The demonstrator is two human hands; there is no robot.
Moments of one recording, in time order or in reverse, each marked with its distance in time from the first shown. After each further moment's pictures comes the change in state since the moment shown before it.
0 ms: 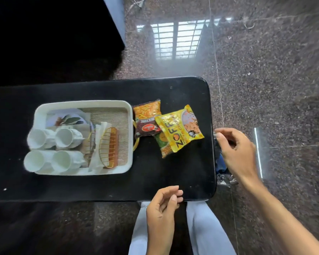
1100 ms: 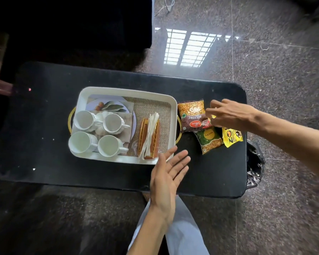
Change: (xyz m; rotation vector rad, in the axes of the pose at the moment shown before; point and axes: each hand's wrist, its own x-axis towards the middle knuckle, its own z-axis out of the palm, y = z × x) left_hand 0.050 0.062 -0.130 -0.655 -0.190 -0.093; right_hand 0.081 -0.126 0.100 -1.578 -0.850 -1.291
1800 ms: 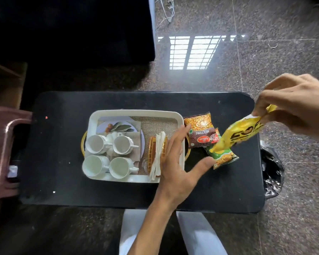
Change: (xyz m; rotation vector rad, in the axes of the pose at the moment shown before) left_hand 0.044 0.062 0.034 0.794 -0.248 0.488; right_hand -0.098 0.043 -0.072 0.494 0.514 0.303
